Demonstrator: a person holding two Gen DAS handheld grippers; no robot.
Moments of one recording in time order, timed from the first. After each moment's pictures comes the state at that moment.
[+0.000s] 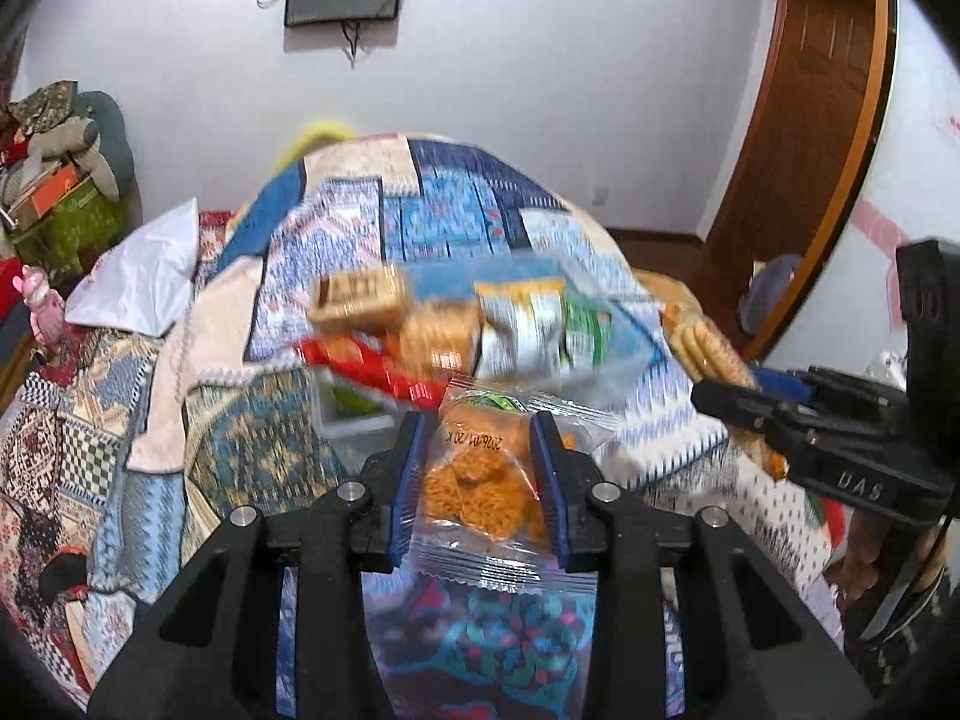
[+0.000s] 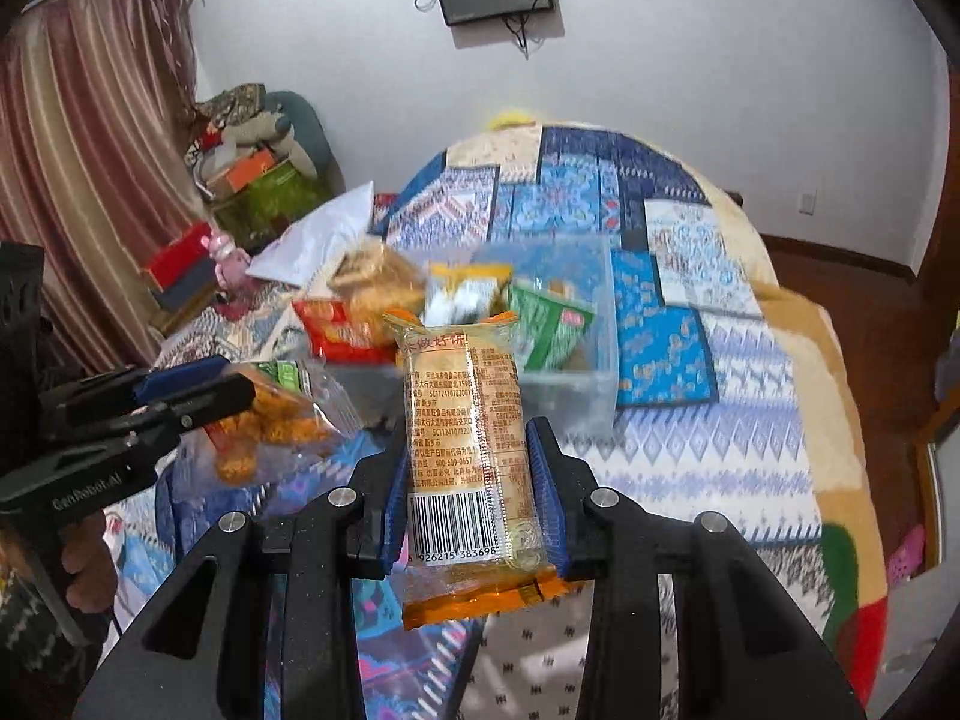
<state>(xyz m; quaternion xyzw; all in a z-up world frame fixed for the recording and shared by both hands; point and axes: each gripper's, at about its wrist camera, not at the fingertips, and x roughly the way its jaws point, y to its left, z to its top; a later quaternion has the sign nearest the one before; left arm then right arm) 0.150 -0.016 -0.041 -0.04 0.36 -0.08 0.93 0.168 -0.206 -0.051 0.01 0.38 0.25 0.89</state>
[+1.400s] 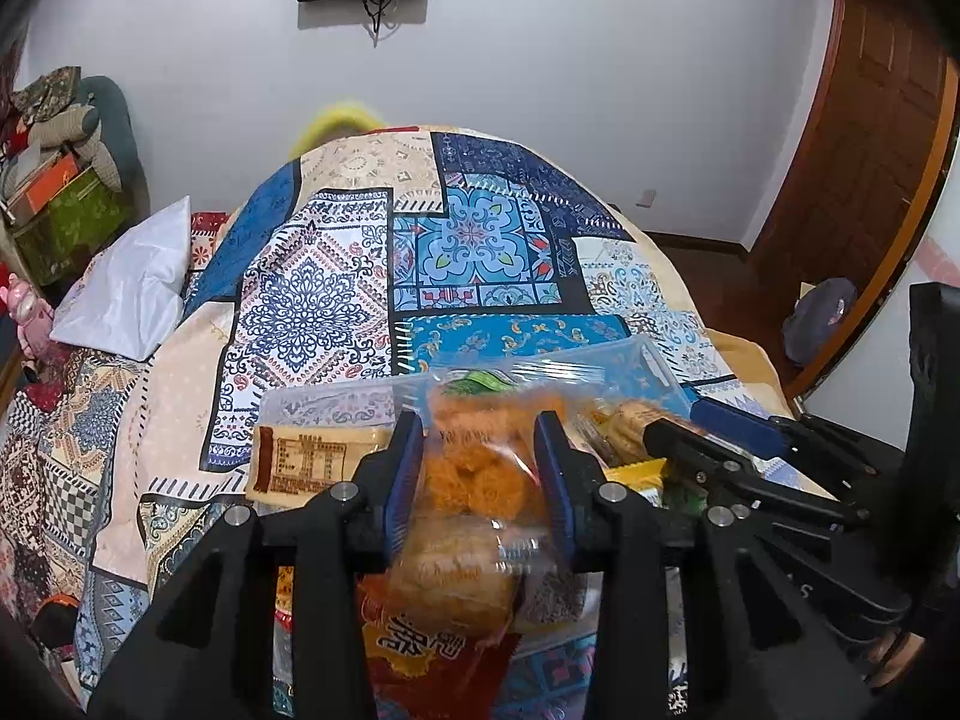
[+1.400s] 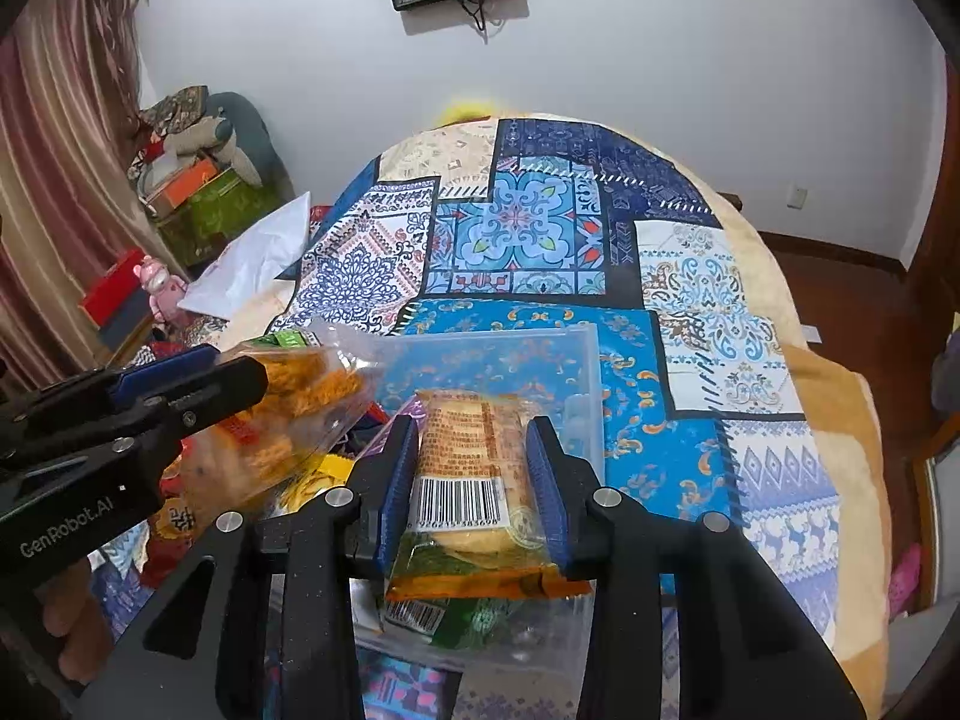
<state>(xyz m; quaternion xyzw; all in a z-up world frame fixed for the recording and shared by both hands) 0.307 -0.025 -0.065 -0.05 0.39 -0.04 0.92 0.302 -0.172 -0.077 0.01 0.40 0.22 0.89</state>
